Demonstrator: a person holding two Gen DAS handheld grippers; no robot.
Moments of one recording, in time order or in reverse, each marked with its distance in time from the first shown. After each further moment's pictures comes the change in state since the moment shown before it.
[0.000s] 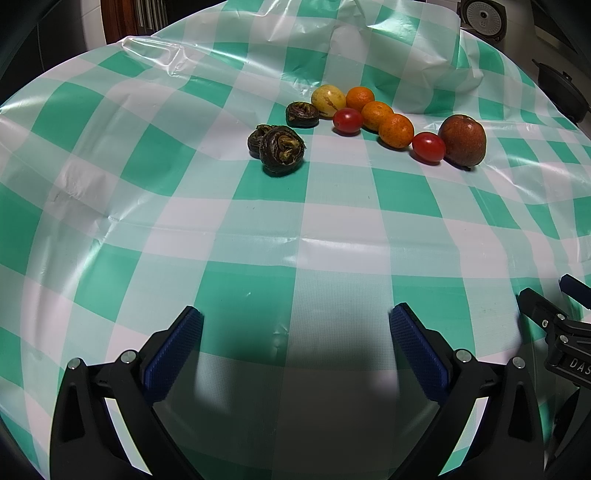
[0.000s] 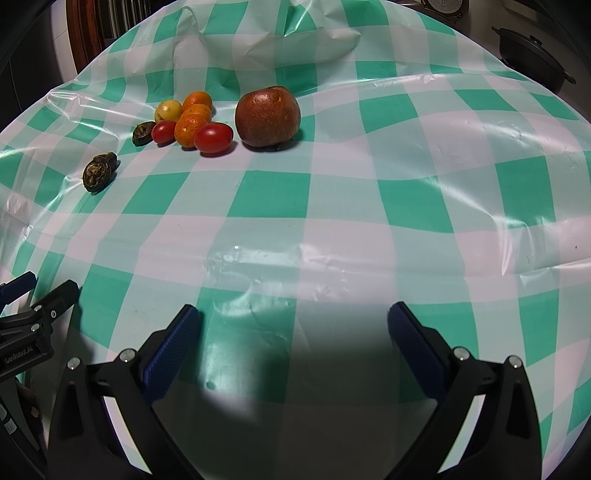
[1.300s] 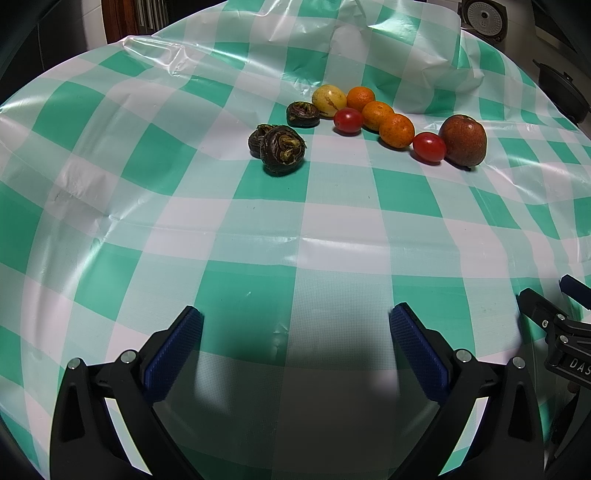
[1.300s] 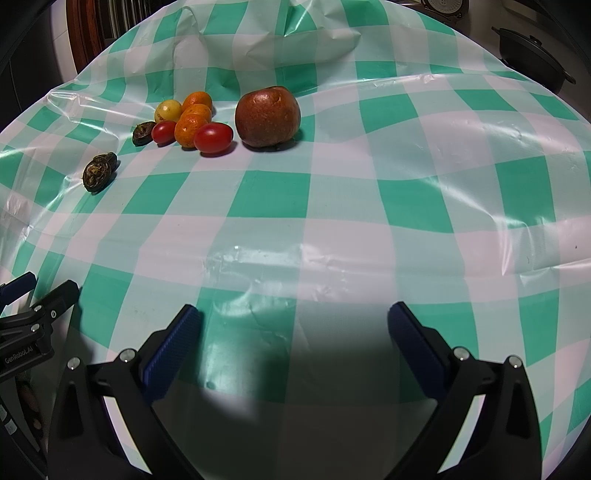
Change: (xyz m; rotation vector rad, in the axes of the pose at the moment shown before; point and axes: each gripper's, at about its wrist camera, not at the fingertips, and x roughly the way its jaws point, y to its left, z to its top) left arm -0.001 0.000 -0.001 -0.004 0.000 0.003; right arm -0.003 0.000 -0.001 0.001 0.000 0.002
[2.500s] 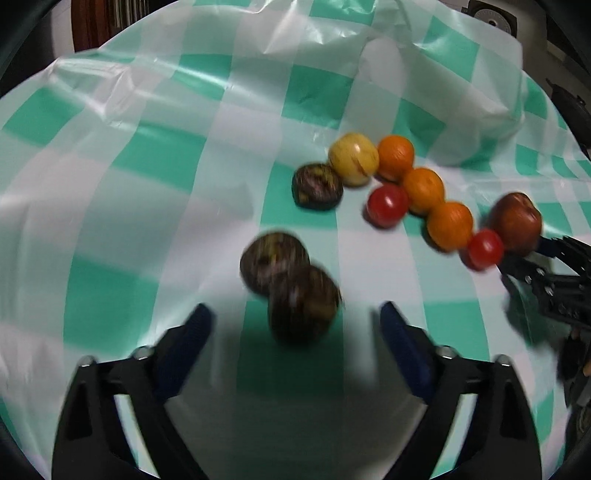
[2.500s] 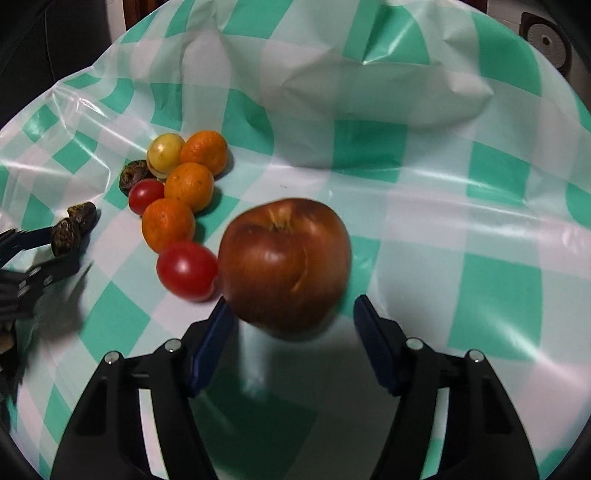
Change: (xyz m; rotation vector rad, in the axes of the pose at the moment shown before) left arm 0.077 0.023 0.123 0.033 0.005 -0.070; right arm 0.100 0.004 0.146 -0.275 -0.001 0.178
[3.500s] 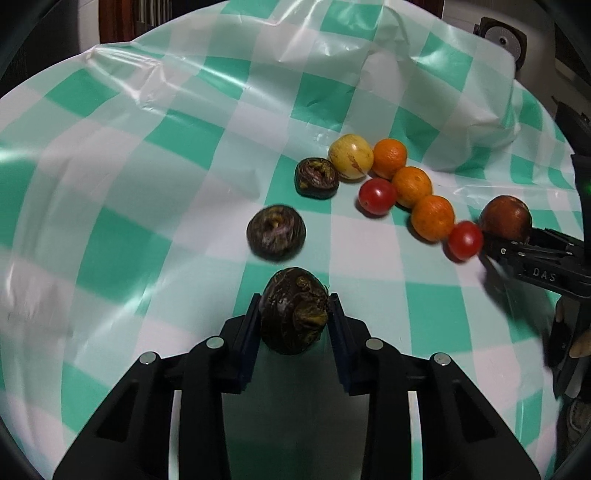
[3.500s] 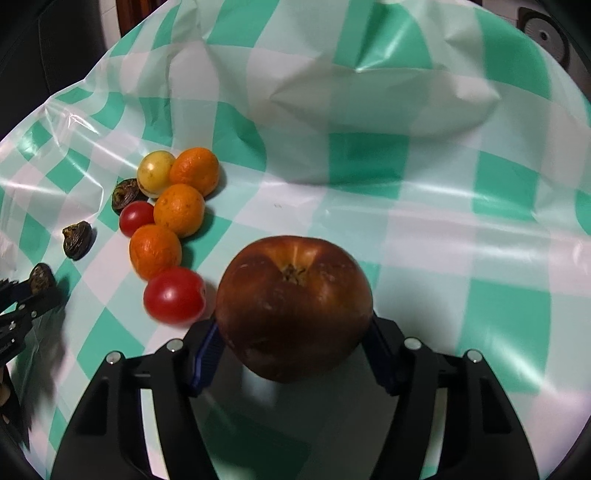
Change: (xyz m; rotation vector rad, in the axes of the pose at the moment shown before) left arm -0.030 -0.012 -0.035 -0.080 -0.043 0.011; right arm 0.009 0.003 0.007 0.030 -0.026 0.005
